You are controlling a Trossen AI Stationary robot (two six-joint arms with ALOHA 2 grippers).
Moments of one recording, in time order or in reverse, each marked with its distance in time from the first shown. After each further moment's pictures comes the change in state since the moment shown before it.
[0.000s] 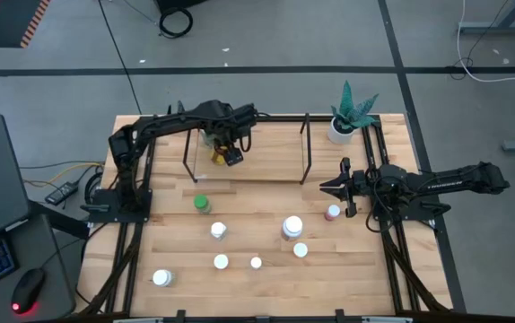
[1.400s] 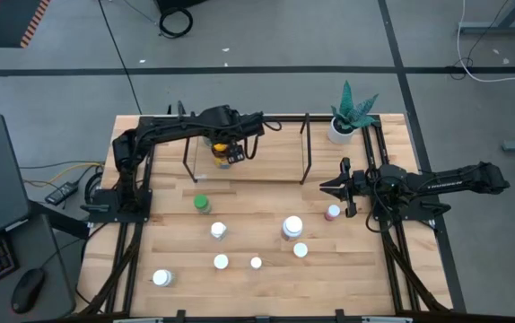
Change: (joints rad) left arm -0.109 0.013 0.117 -0.056 -0.373 0.055; right arm 0.000 0.000 0.000 0.000 0.000 0.000
